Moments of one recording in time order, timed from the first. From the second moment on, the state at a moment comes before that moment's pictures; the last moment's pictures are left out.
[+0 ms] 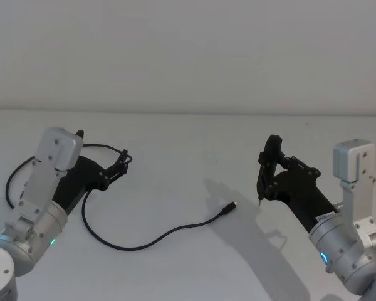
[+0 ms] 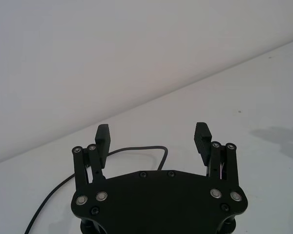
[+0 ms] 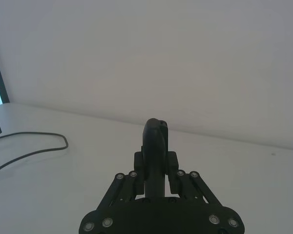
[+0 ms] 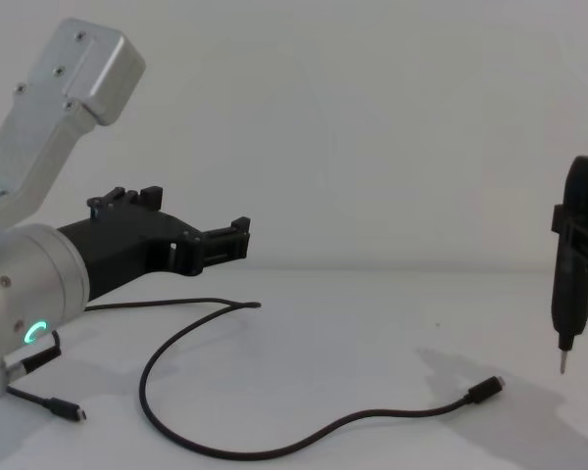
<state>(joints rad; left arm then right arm) -0.24 0.38 0.45 -1.63 -0.20 0.01 -0.01 -0.01 0.34 -0.23 -1.77 0.29 0.03 0.07</state>
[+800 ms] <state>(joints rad) -0.24 0.38 0.45 -1.63 -0.20 0.01 -0.01 -0.01 0.34 -0.23 -1.77 0.29 0.03 0.07</state>
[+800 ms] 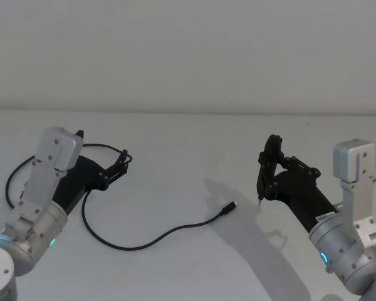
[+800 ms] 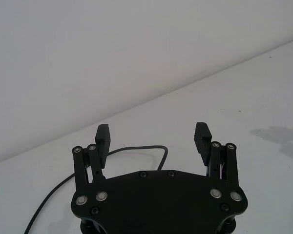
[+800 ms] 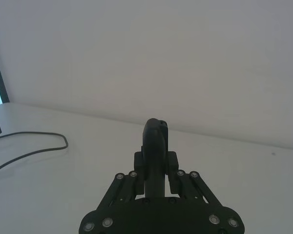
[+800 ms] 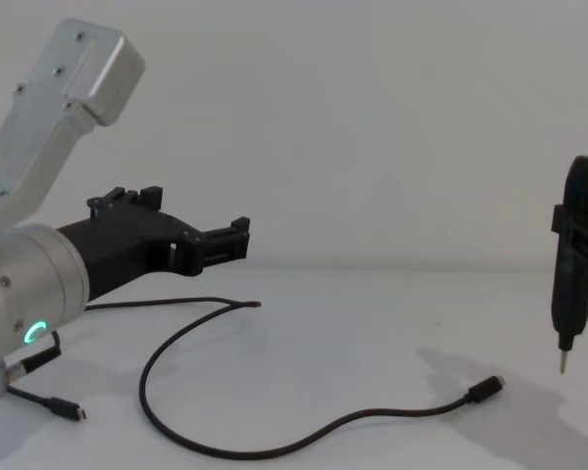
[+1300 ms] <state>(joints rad) -0.24 0.38 0.45 -1.63 -0.20 0.01 -0.01 -0.01 0.34 -0.23 -1.77 0.29 0.03 0.07</state>
